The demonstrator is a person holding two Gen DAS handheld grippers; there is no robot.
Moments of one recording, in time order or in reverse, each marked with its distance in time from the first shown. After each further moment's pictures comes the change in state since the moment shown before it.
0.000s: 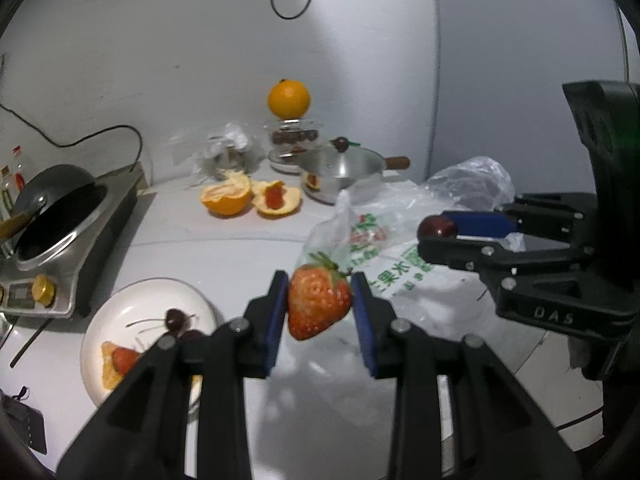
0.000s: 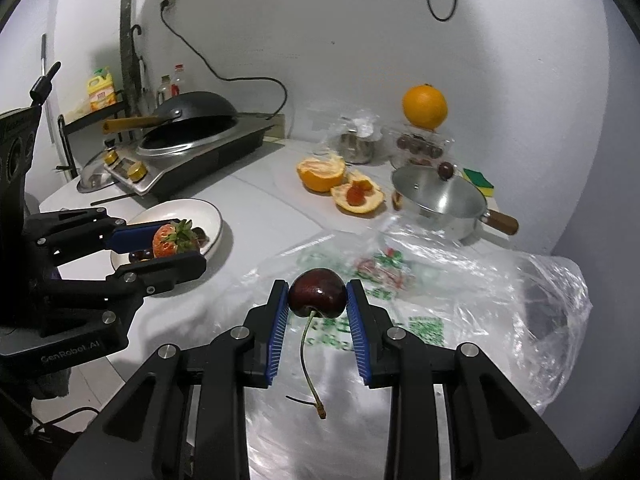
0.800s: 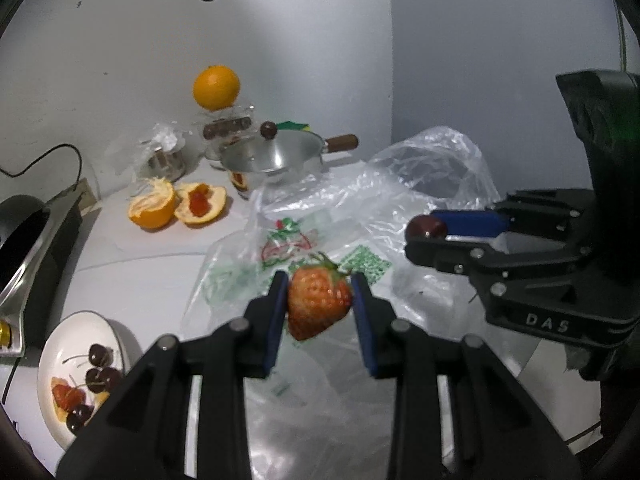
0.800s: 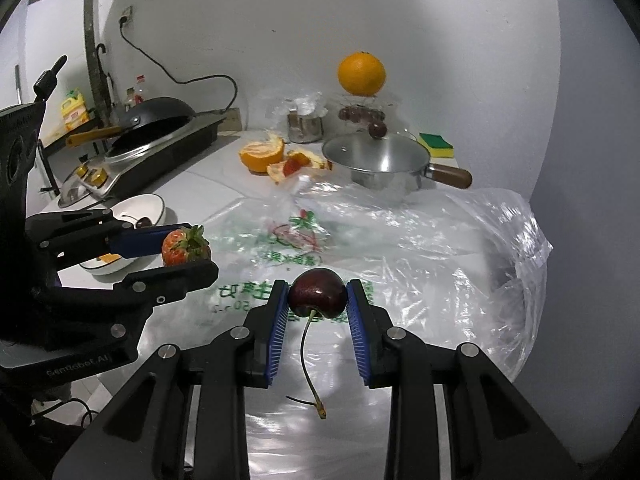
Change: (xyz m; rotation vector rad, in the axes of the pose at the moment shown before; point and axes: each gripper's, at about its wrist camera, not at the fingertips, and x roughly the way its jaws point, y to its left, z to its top) left arm 0.068 -0.085 0.025 0.100 0.078 -0.069; right arm -0.004 -0.090 -0.038 0.112 0.025 -0.022
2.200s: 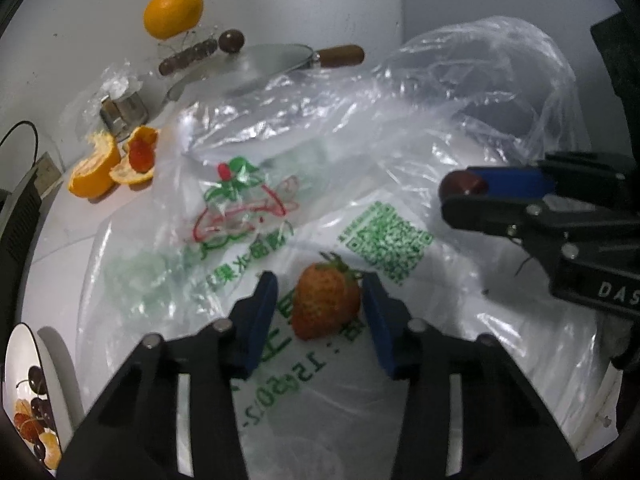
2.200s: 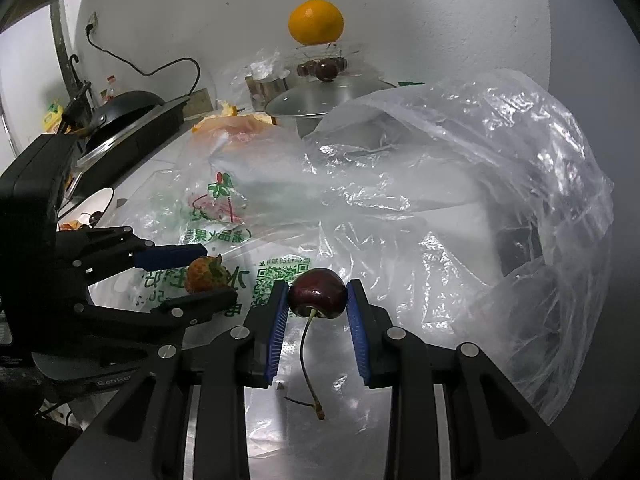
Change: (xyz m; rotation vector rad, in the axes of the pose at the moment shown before) left arm 0.138 -0.016 -0.007 0.042 0.224 0.018; right arm 0.067 -0.080 -0.021 0.107 0.088 0.047
